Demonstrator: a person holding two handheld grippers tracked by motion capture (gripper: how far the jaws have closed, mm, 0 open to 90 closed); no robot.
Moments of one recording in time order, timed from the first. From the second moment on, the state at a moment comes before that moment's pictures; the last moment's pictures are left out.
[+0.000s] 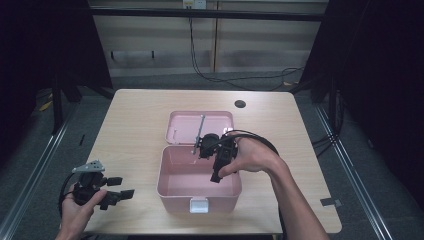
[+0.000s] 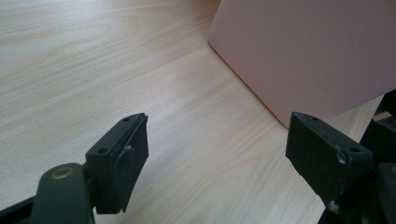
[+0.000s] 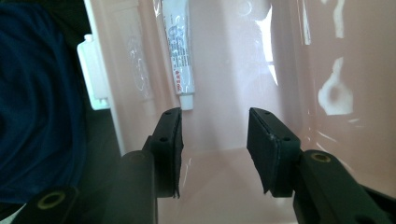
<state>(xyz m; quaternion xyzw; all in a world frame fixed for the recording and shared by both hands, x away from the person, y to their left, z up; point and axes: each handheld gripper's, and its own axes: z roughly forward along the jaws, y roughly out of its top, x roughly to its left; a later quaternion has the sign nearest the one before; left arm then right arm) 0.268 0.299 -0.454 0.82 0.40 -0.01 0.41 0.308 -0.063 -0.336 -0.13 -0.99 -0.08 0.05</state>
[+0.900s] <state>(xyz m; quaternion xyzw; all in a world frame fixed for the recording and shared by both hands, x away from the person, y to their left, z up) 0.269 0.299 -0.454 0.82 0.40 -0.01 0.41 0.298 -0.120 -0.307 -0.18 -0.98 -0.08 0.02</state>
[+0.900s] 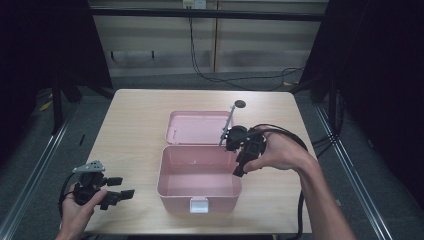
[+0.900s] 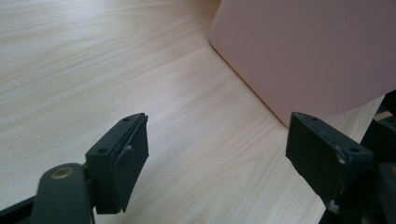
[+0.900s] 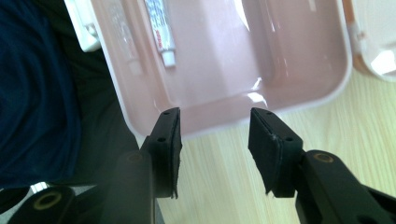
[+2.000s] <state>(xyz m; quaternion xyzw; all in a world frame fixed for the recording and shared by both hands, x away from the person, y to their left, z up) 0.269 0.299 -0.454 0.82 0.40 -0.01 0.41 0.283 -0.193 -0.352 -0.30 -0.95 -0.10 0.01</state>
